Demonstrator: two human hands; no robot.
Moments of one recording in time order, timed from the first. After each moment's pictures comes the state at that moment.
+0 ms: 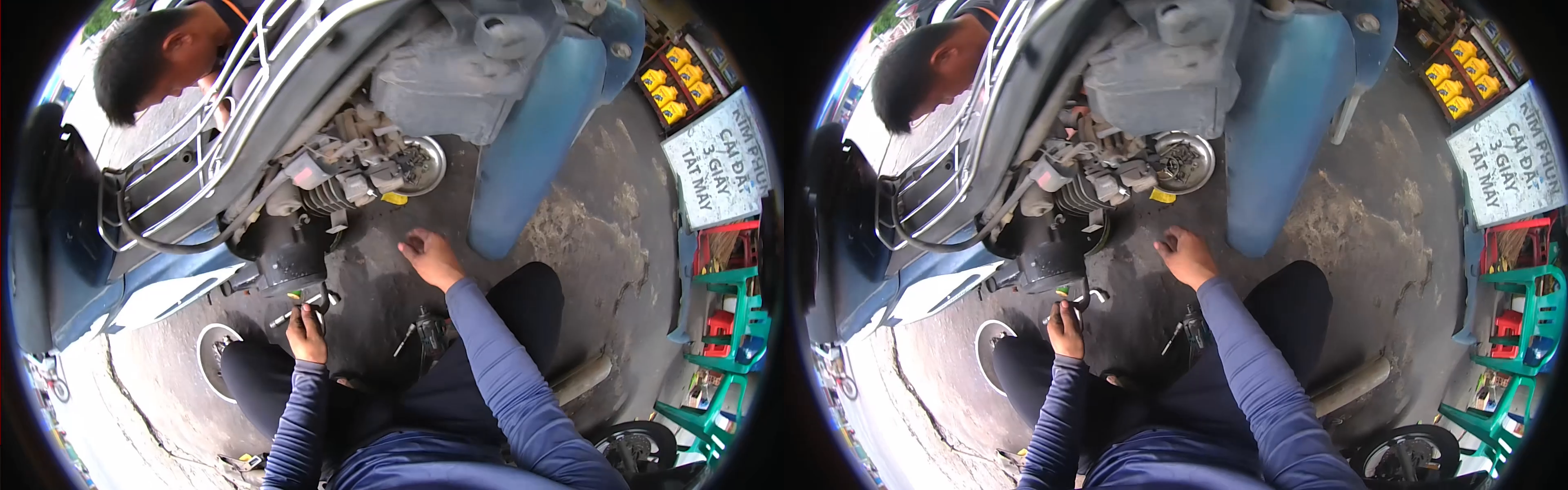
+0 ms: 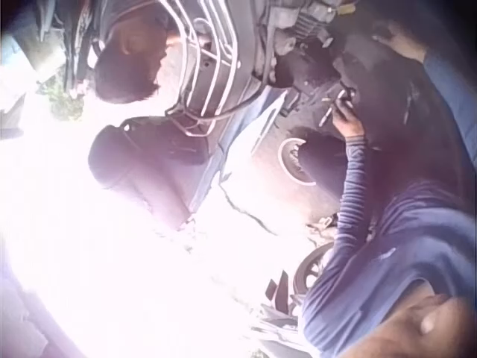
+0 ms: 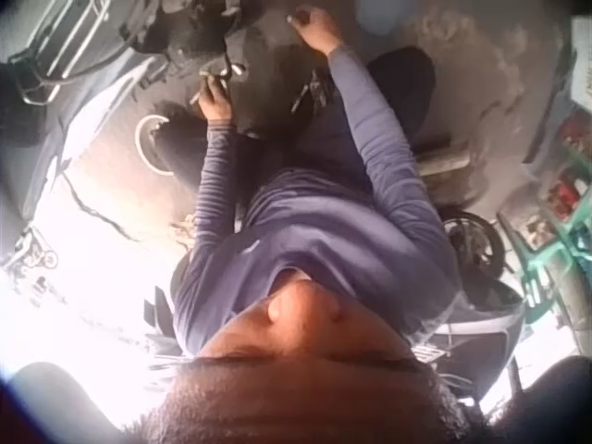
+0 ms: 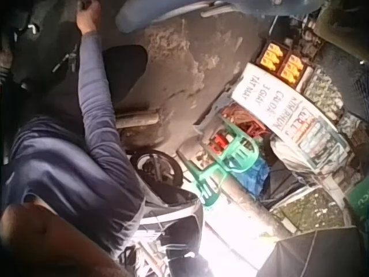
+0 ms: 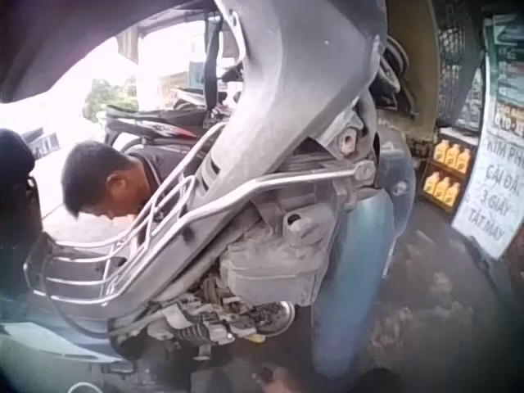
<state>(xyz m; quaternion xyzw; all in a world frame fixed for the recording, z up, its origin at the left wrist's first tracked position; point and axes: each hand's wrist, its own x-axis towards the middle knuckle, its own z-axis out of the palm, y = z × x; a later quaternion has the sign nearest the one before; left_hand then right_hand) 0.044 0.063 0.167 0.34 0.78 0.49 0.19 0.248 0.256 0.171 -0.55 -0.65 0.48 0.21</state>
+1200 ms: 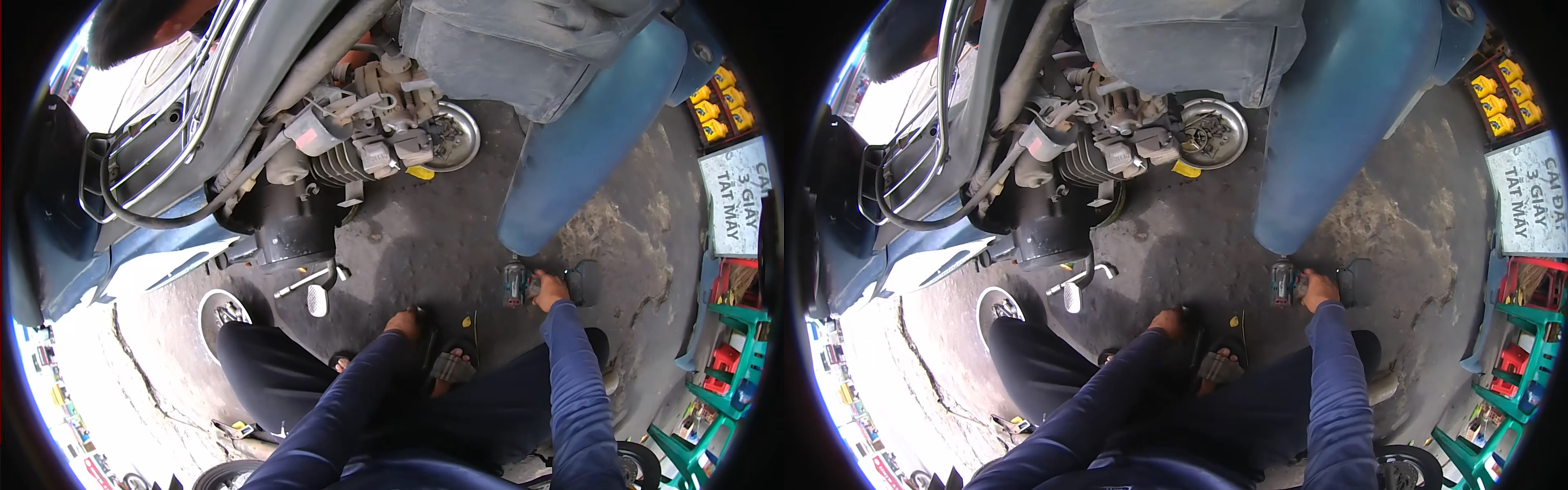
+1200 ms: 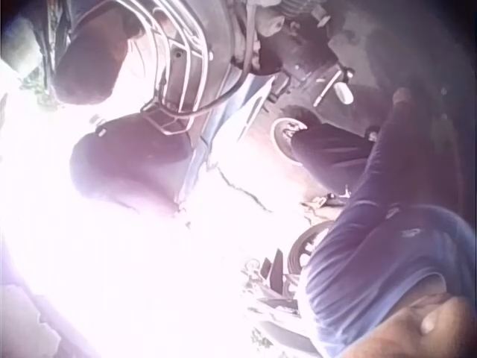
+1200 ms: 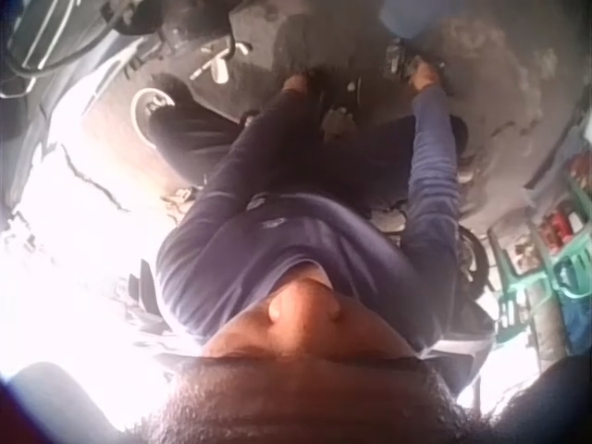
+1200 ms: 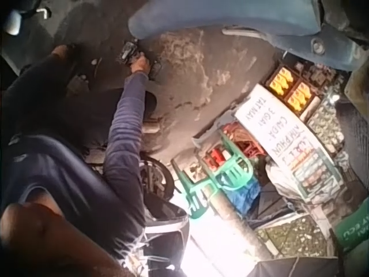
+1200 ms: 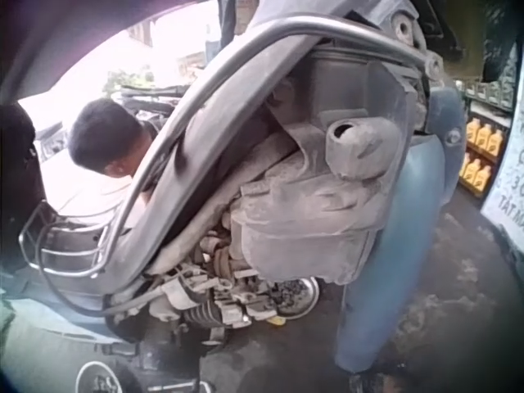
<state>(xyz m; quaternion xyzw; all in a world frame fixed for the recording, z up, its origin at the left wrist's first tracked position) 0.169 0.049 -0.039 0.51 0.72 -0.08 0.47 0.484 0.250 0.082 -0.62 -0.69 0.28 -0.24</state>
